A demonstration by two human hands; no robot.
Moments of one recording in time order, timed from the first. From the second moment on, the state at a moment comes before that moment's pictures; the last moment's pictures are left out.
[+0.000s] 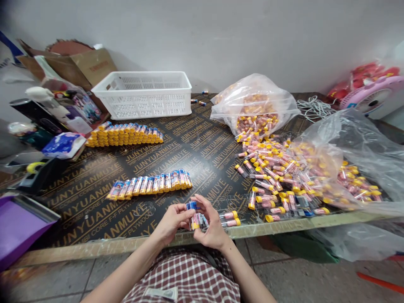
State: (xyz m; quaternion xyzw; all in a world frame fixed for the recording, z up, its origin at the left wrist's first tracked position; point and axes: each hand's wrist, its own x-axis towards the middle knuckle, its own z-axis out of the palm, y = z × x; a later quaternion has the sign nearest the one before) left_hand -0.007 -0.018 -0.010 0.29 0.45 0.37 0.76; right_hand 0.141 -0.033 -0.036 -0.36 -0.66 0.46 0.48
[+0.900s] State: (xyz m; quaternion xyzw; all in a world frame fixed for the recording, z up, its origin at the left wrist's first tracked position) left_hand -0.068 0.085 -0.011 0.64 0.71 0.26 0.14; right_hand 0.194 -0.021 -0.029 -0.51 -0.68 0.32 0.43
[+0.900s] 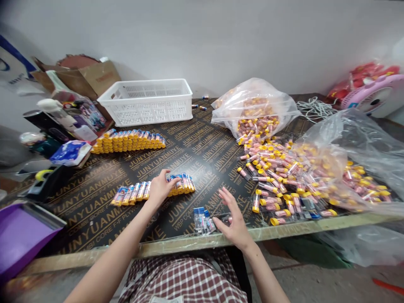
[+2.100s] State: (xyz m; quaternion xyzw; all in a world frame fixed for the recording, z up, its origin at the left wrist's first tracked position) left_hand -0.013 0.007 -0.060 0.70 0.61 0.21 0.31; right_hand 0.212 -0.013 -0.026 -0.64 -0.53 0.41 0.37
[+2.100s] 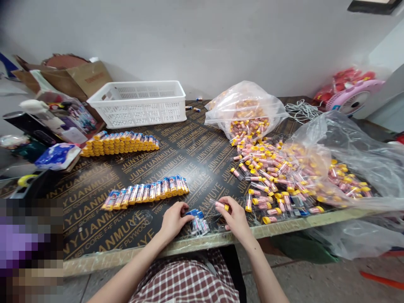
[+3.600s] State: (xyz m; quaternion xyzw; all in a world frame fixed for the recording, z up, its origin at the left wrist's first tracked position) left_hand -0.031 0.012 -0.053 0.10 0.51 0.53 0.67; right_hand 0.144 -0.052 -0.036 -0.50 -0.63 0.36 0.47
